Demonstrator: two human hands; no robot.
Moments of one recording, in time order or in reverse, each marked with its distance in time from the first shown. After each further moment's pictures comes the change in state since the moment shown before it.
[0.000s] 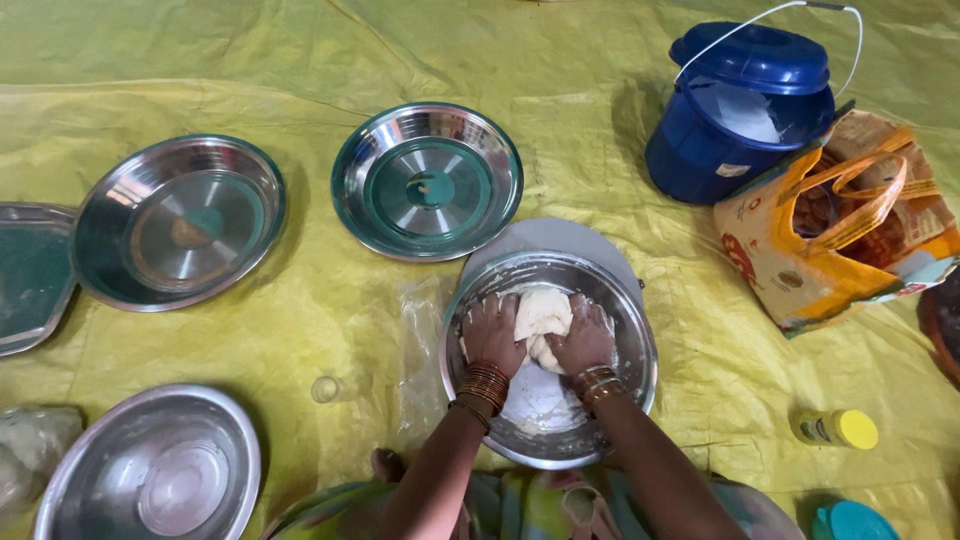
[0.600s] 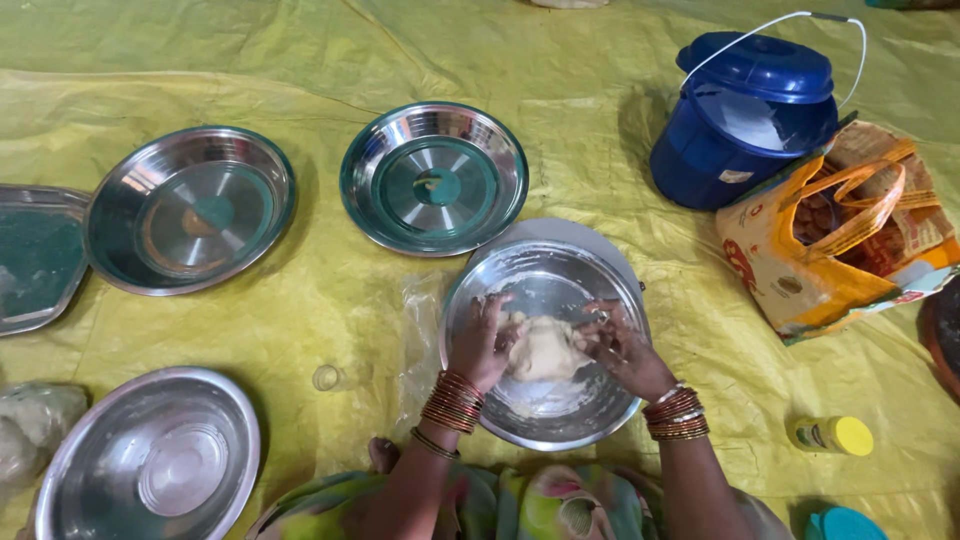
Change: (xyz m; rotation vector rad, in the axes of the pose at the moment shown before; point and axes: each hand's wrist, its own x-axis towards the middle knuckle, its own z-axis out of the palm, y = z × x) left_hand -0.031 -0.011 -0.048 -0.449 -0.015 0.035; right_hand -0.028 0.024 -0.102 0.856 -0.400 -0.209
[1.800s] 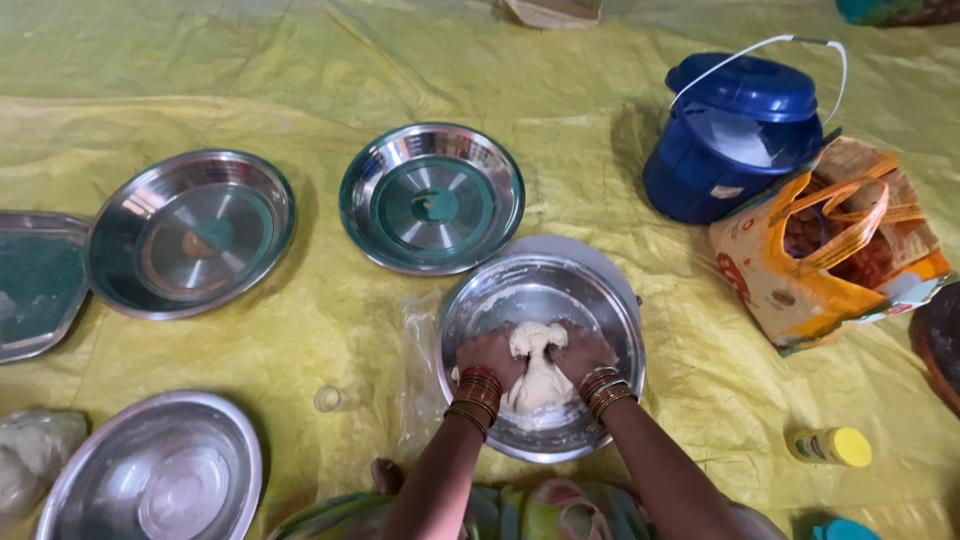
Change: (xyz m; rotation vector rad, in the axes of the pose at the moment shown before) left_hand 0.027 0.015 0.012 0.364 -0.172 -0.229; right_hand 0.067 0.042 0.052 -0.885 0.080 0.424
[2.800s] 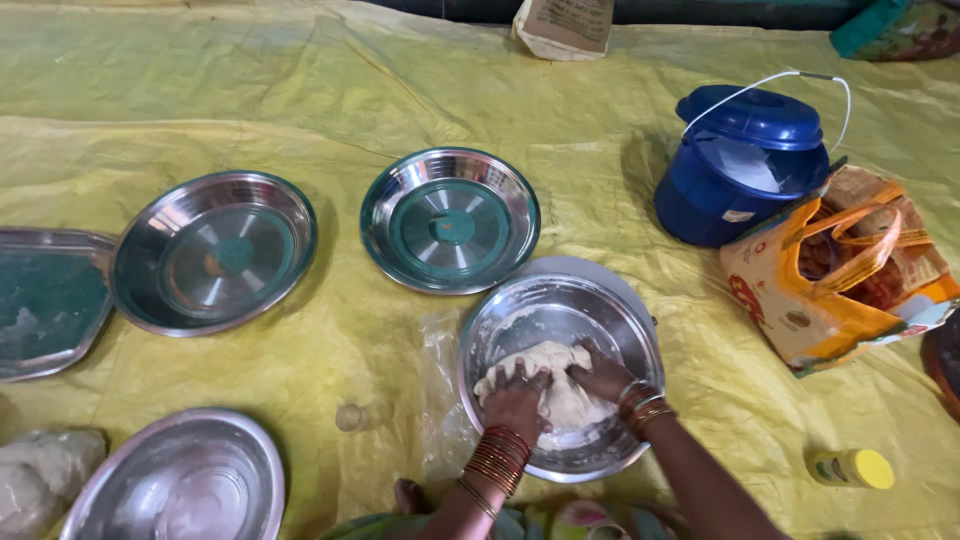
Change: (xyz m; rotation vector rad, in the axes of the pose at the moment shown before) left_hand -0.050 0.001 0.005 0.129 -0.174 0.118; right_hand 0.021 0.031 0.004 0.331 -0.332 -0.061
